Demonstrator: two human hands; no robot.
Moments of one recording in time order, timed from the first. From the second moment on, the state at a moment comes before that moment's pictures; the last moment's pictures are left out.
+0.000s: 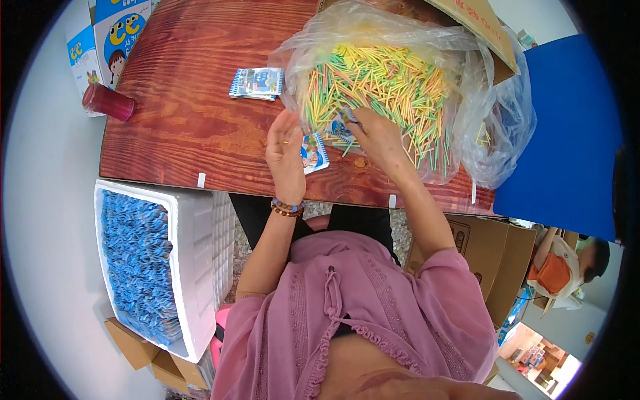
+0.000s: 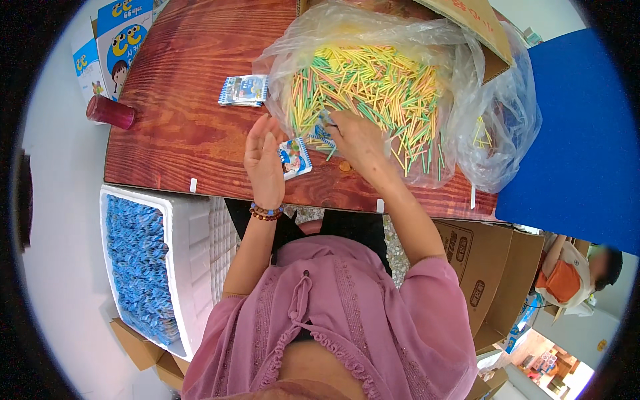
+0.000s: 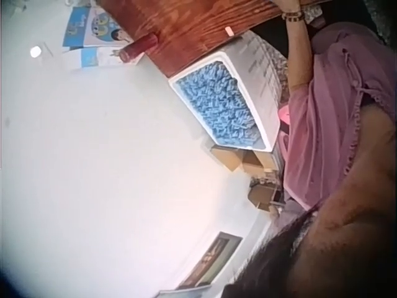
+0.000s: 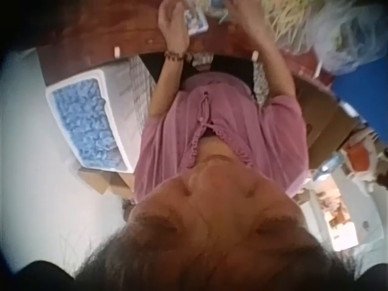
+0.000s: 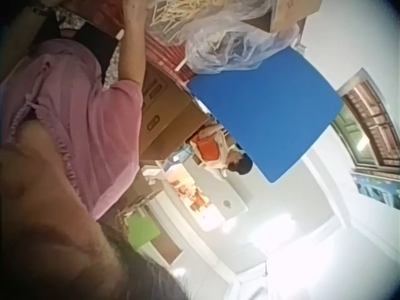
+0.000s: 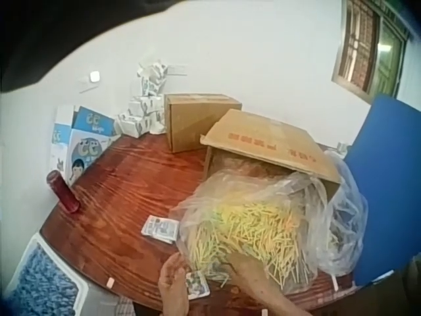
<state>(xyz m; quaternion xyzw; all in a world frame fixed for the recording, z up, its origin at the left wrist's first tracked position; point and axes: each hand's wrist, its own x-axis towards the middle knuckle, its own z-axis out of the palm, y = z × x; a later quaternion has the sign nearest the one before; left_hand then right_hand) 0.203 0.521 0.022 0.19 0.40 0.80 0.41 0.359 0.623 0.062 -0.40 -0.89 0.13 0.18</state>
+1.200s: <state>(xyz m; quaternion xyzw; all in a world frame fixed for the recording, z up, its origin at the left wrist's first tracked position) 0.147 0.494 0.008 0.50 0.80 0.32 0.14 0.243 0.633 0.023 -0.26 -0.96 0.14 0.03</state>
